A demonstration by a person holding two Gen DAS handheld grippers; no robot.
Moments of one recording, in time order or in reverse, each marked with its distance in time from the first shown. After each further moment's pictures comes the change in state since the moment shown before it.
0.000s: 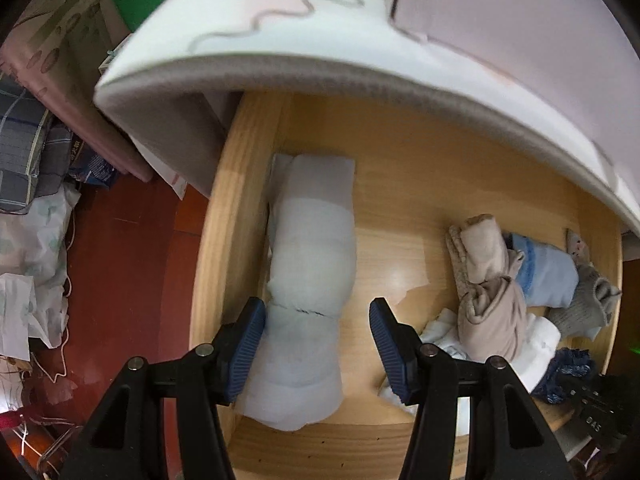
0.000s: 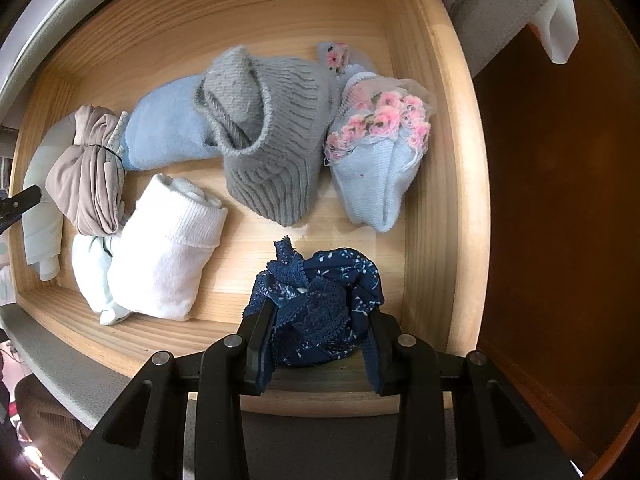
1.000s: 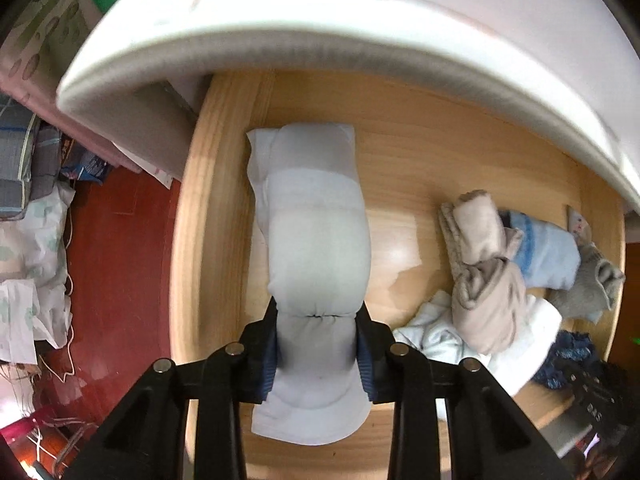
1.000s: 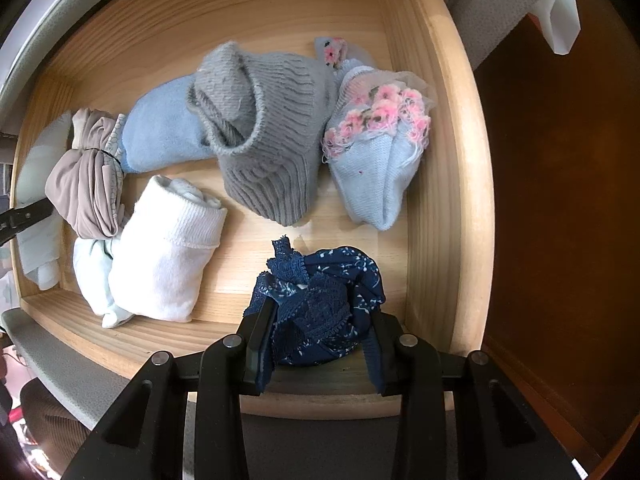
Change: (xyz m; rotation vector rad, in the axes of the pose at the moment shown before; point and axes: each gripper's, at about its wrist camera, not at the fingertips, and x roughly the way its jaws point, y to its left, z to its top) left arm 0.002 -0.007 -0.001 0.045 0.077 -0.005; right arm 0.005 -0.001 -0.001 0.014 0.011 0.014
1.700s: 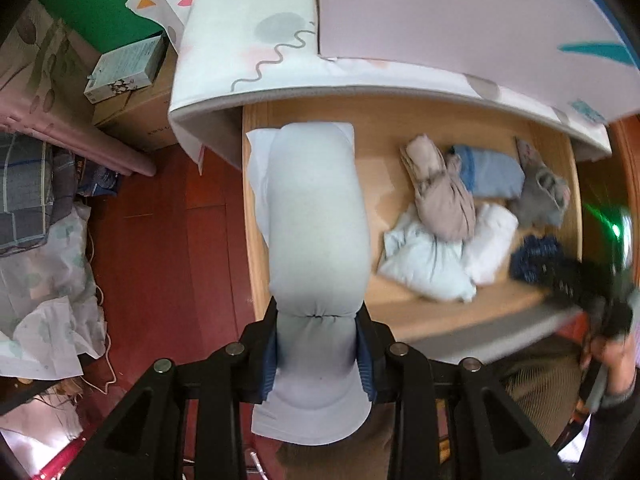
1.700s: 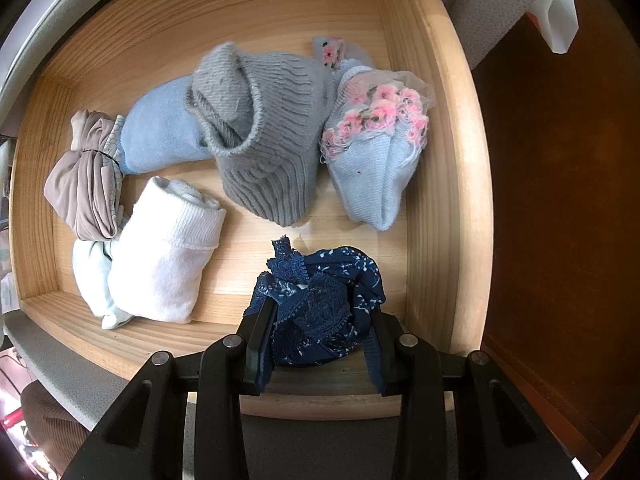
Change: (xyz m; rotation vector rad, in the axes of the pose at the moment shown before) left arm -0.101 -0.003 -0.038 0.174 0.101 0.010; right arm 0.000 -0.001 0.001 0.002 0.001 0.002
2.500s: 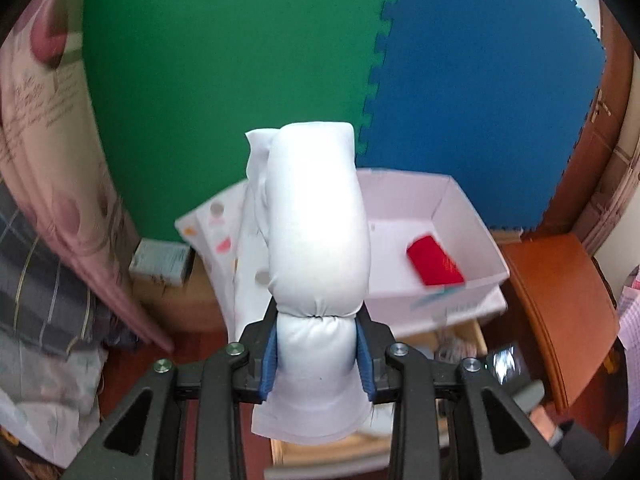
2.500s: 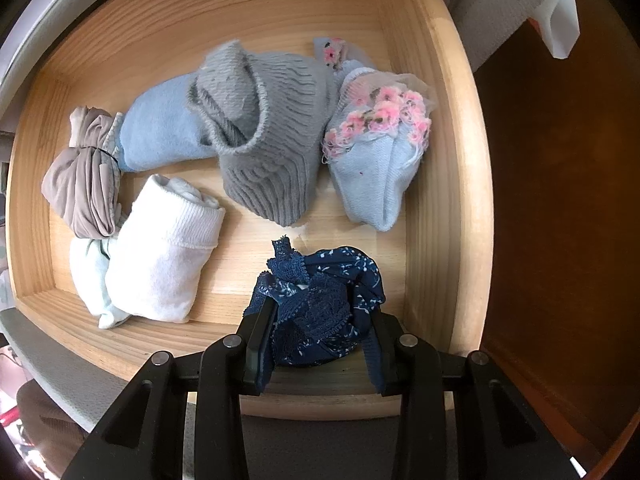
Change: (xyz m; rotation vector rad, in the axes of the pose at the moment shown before) left arm -0.220 0.010 -0.008 0.014 -0.765 -0.063; right arm 0.001 -0.004 0.002 -0.011 -0.001 -0.016
